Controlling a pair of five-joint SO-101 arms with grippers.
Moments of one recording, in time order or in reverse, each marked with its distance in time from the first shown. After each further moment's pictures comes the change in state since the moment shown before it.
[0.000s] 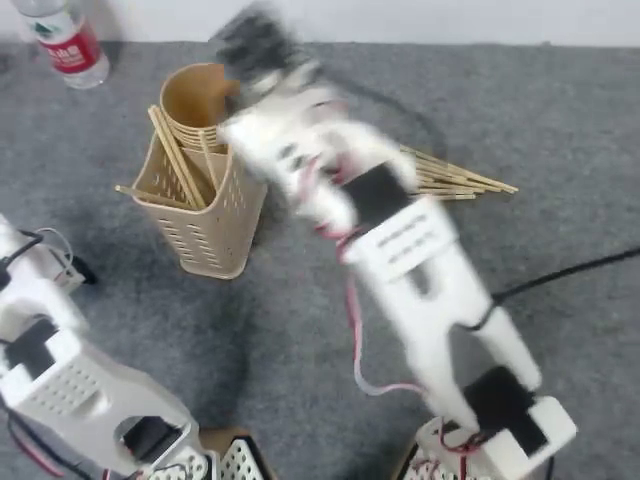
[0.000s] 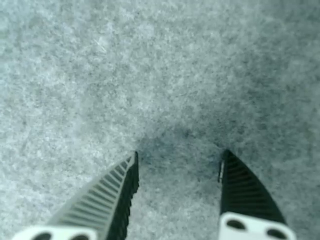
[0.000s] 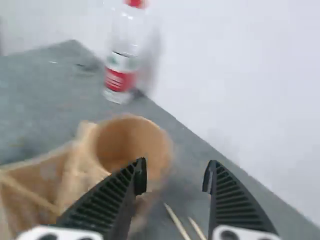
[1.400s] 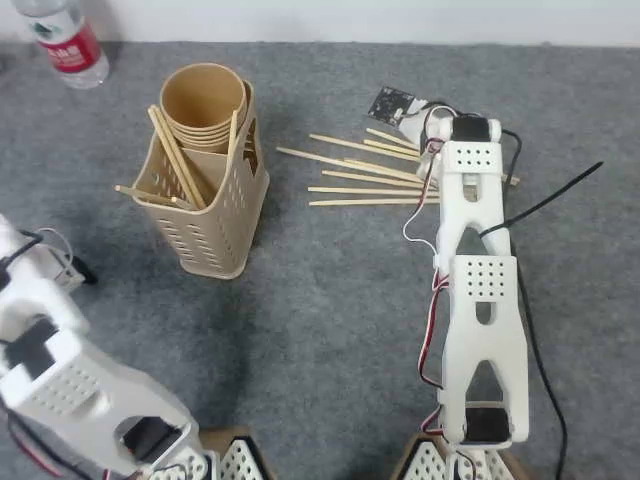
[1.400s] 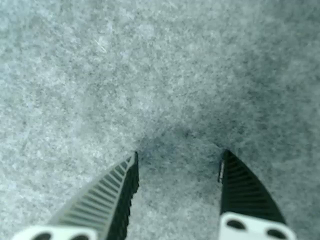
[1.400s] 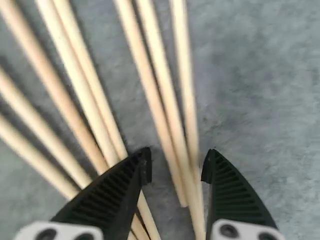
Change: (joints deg) left arm 0.0 0.0 0.0 0.0 0.0; right arm 32.8 81.8 -66.4 33.9 48.1
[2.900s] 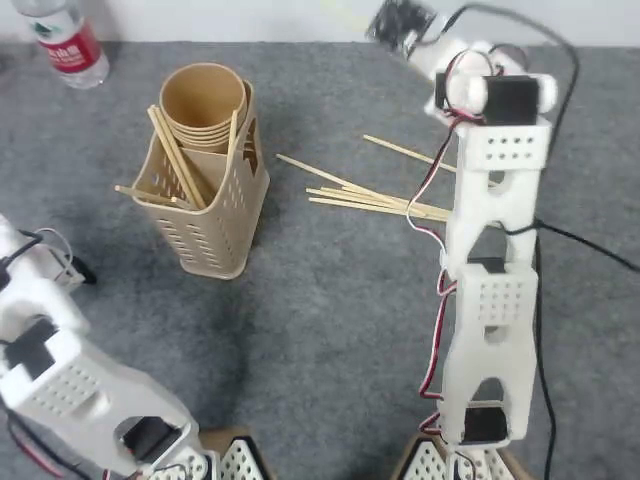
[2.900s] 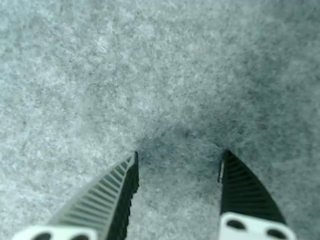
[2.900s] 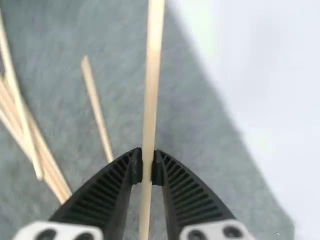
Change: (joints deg) left arm 0.0 0.0 0.0 0.0 0.0; right arm -3.6 -32.9 -12.6 17.2 -9.8
